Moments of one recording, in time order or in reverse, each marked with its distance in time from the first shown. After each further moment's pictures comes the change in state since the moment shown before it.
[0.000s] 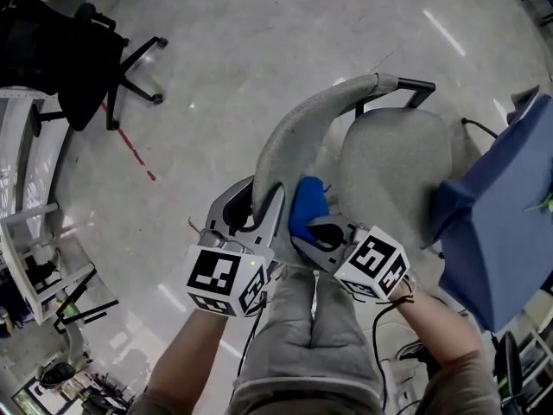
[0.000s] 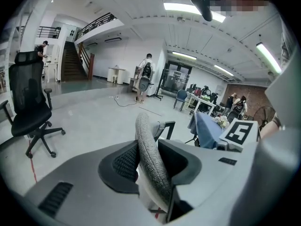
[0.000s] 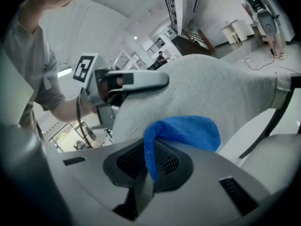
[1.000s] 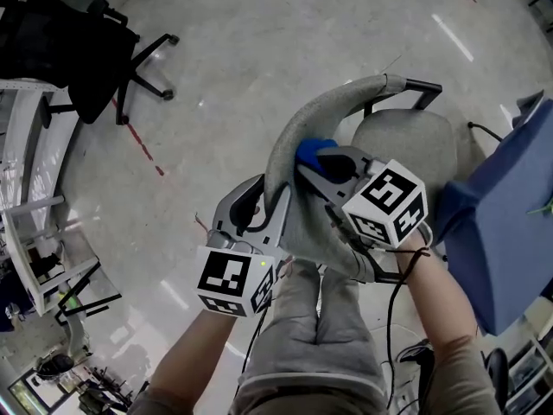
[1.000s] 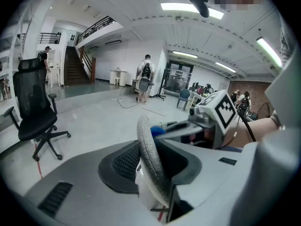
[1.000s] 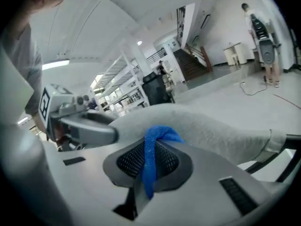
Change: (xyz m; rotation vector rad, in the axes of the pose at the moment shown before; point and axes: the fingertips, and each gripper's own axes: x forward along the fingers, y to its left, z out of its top) left arm -0.017 -0.003 0.004 0.025 -0.010 0.050; right arm -0.009 -0.069 0.105 -0.128 -0.112 -0.151
